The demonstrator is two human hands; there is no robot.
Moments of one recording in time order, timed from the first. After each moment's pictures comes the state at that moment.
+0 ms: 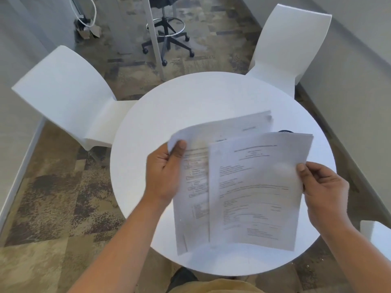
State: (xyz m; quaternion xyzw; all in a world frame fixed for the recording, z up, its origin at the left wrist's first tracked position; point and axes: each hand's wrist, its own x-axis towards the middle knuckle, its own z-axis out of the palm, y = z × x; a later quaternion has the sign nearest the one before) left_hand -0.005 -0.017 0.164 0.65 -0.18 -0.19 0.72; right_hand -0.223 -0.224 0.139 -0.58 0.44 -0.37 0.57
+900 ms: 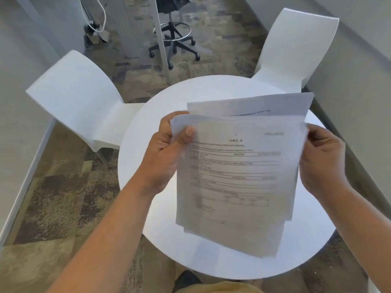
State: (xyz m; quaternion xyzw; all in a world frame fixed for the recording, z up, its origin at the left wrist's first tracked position) left_hand 0.025 -0.010 0.206 0.59 -0.25 -0.30 0.71; right_hand -0.160 -0.235 0.187 -0.64 0.31 -0.37 0.59
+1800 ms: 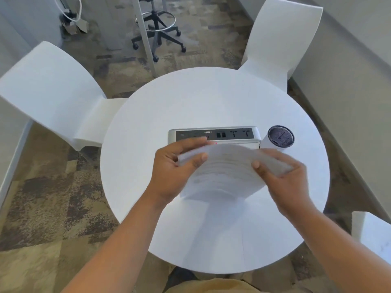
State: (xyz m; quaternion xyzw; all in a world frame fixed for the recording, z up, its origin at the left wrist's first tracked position) left_hand -0.013 -0.037 0.168 0.60 -0.28 -0.24 0.70; right_hand -0.180 -0.187 0.163 -0.64 0.30 -0.32 0.62
